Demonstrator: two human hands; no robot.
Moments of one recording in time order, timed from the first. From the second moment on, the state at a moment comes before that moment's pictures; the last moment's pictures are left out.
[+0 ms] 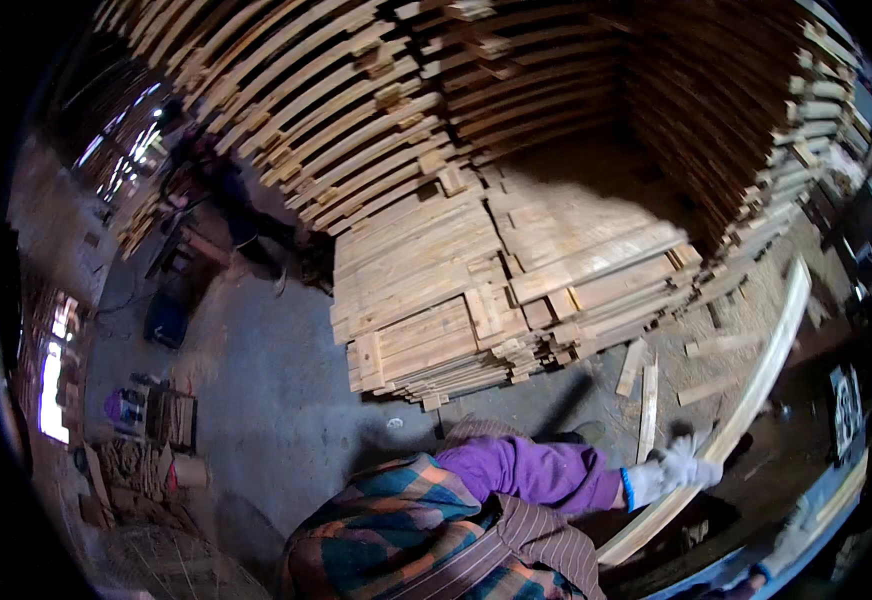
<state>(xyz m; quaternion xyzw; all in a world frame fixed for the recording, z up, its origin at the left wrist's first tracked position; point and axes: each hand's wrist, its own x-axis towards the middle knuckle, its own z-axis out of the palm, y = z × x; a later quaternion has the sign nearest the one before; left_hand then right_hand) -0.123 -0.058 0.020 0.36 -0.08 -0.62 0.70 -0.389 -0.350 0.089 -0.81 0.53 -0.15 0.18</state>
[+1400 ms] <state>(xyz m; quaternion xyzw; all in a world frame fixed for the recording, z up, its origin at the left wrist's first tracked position) 0.019 0.238 -0.037 0.43 0.23 -0.36 0.80 -0.263 -0.202 0.083 -0.89 0.37 -0.14 0.25</state>
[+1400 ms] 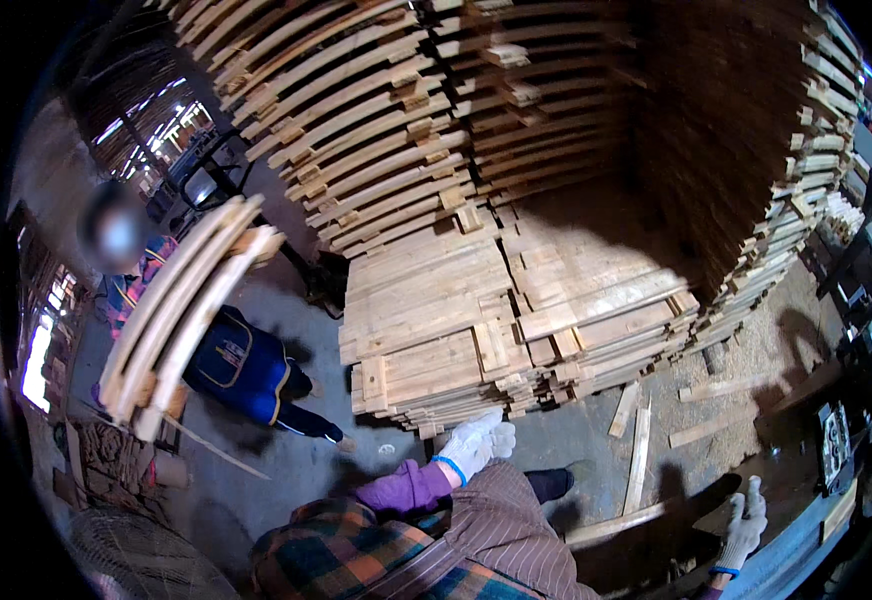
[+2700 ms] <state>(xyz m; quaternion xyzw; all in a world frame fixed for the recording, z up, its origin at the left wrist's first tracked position) -0.009 0.212 0.081 0.42 -0.29 -0.64 0.58 0.156 -0.113 0.120 -0.93 0.27 -0.02 0.23</state>
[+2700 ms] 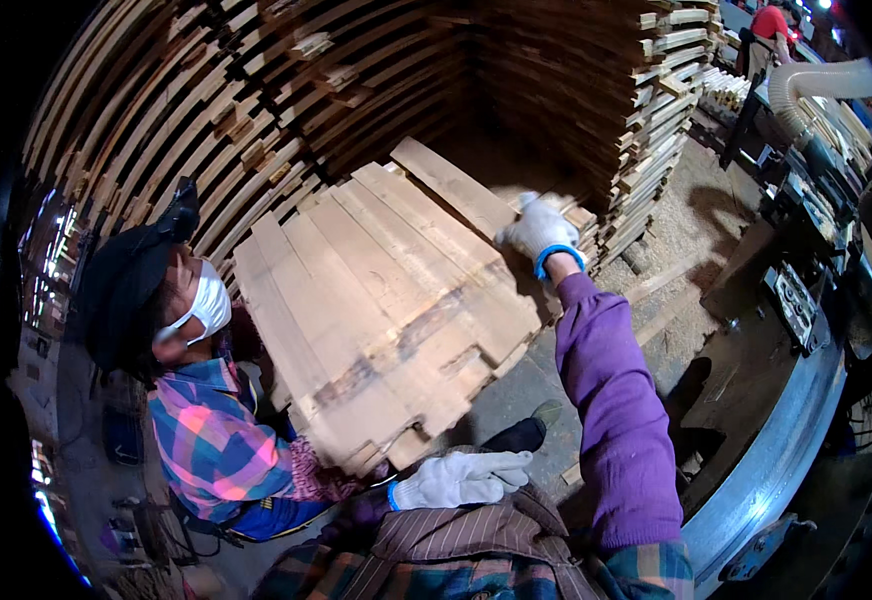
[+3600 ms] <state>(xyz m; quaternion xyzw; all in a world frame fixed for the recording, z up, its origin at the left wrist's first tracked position) 0.175 0.102 -0.001 0.69 -0.04 -0.18 0.70 -0.419 0.180 0.089 -0.64 0.75 -0.19 0.06</state>
